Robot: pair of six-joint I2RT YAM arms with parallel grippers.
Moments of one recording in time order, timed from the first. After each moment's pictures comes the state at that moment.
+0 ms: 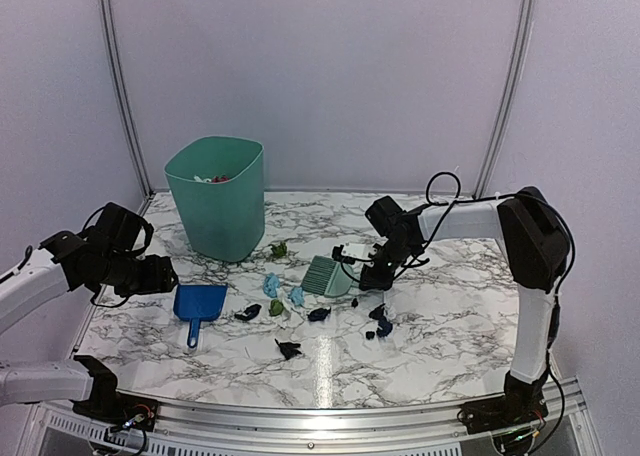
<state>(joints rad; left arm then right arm) -0.42 0.97 0.77 -0.78 -0.10 -0.49 0.59 2.01 1.36 -0.58 -0.23 -0.63</state>
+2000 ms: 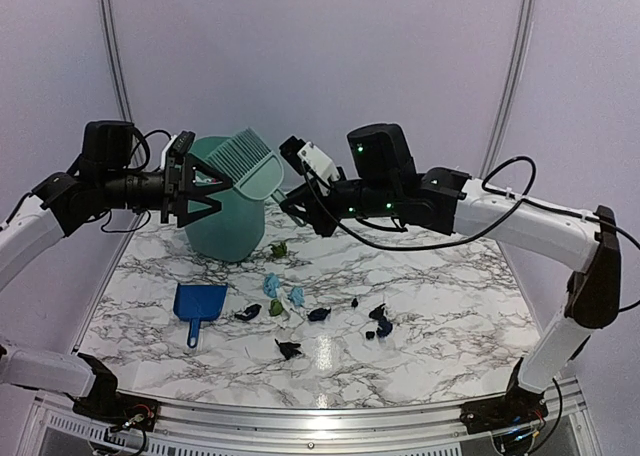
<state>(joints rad) -0.47 1.14 1.20 -0.47 0.70 -0.75 0.96 1.65 1.54 -0.27 -0.15 -0.11</state>
